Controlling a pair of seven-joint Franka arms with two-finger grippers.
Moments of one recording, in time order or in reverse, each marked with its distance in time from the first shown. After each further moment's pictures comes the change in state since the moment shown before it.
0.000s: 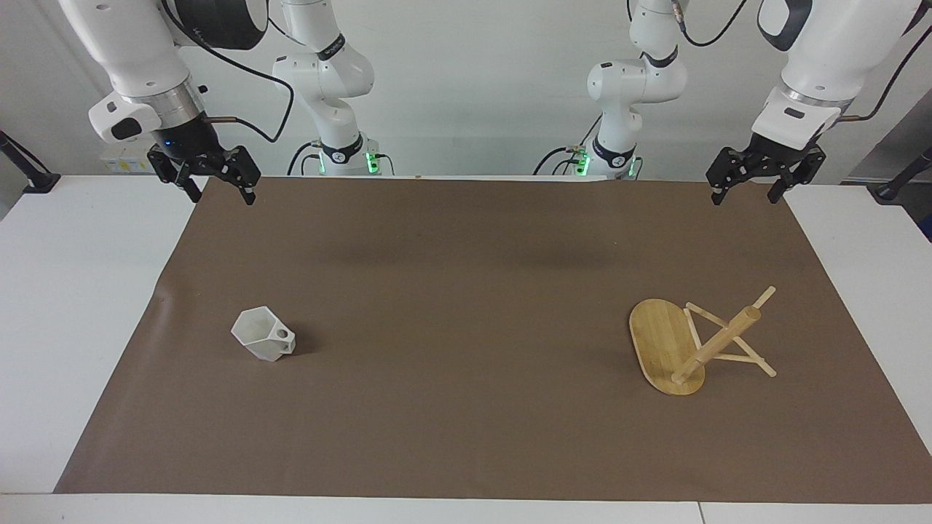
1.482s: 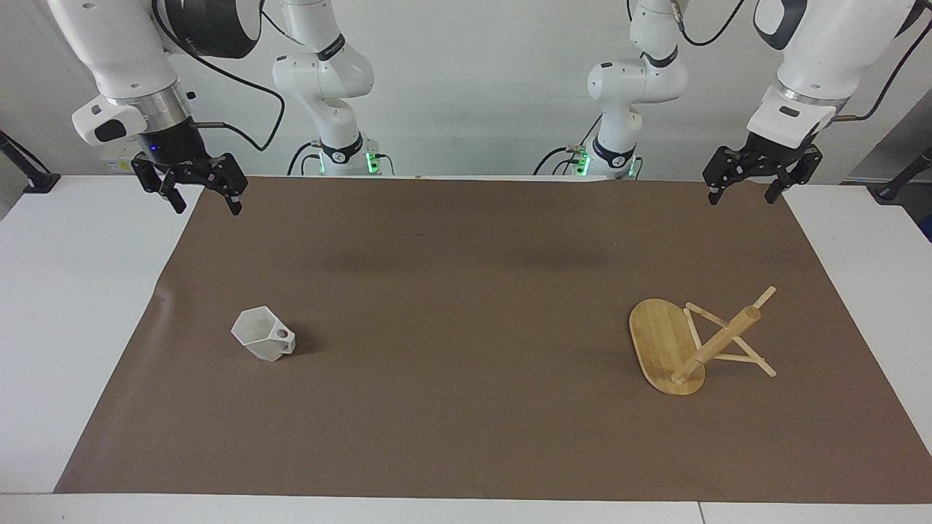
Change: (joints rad) left arm -0.003 -0.001 -0.008 0.000 0.000 0.005 0.005; right arm -0.025 0.056 -0.001 -0.073 0.000 0.241 -0.063
